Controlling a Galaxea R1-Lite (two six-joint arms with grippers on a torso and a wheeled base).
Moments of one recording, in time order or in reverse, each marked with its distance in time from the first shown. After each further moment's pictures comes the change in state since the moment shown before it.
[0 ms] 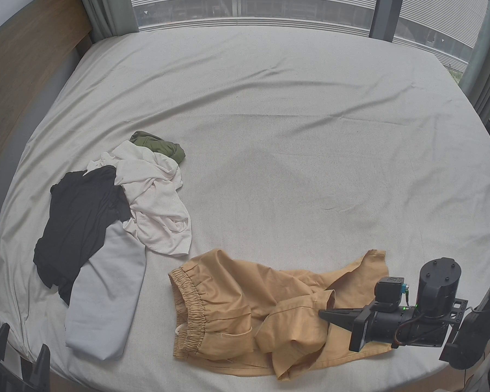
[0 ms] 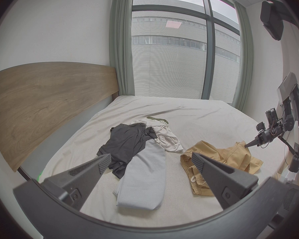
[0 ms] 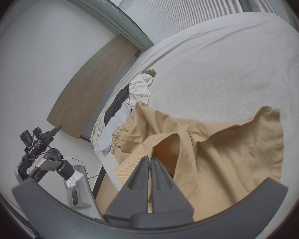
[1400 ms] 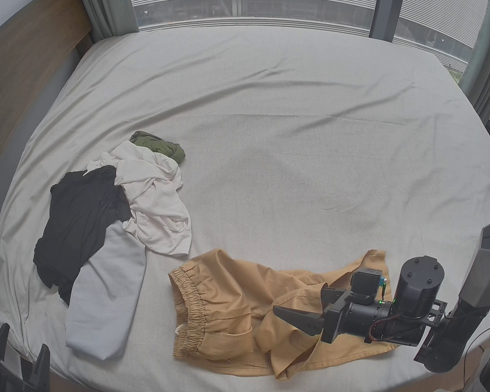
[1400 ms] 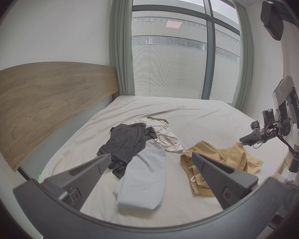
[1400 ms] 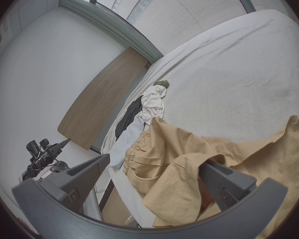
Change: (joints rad) left arm 0.000 0.000 0.000 0.000 0.000 -0.001; right arm 0.070 0.128 -0.110 -0.153 0.001 0.076
